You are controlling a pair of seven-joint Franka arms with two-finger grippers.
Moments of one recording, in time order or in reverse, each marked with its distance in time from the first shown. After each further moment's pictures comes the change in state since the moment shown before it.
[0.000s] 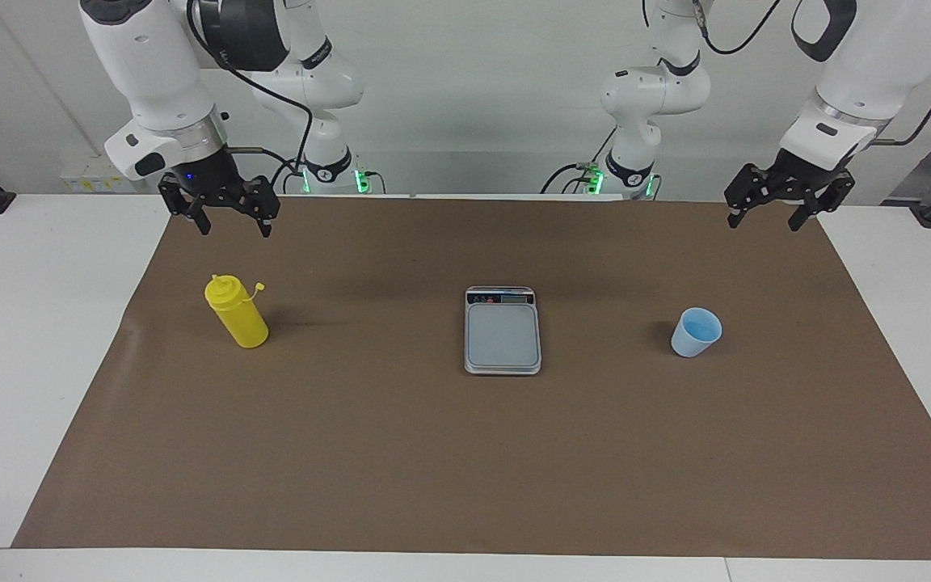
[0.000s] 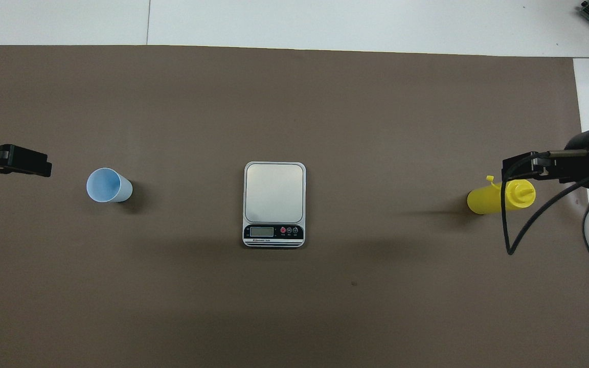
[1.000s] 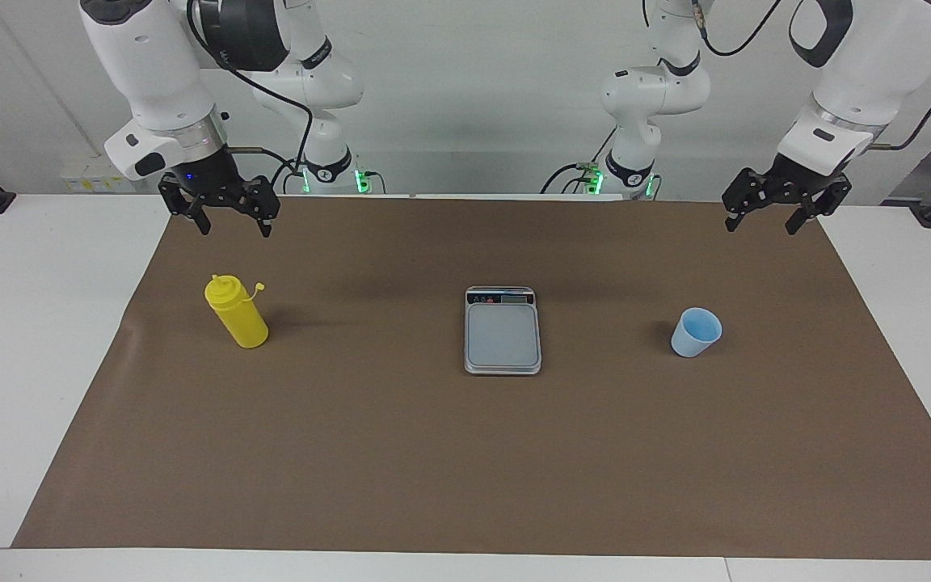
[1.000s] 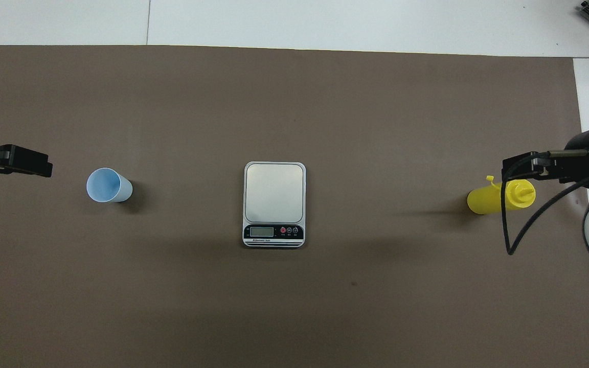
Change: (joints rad) left arm -0.002 0.004 -0.005 -0.034 -0.003 0.047 -0.025; right arm 0.000 0.000 0.000 0.000 0.000 0.000 0.000
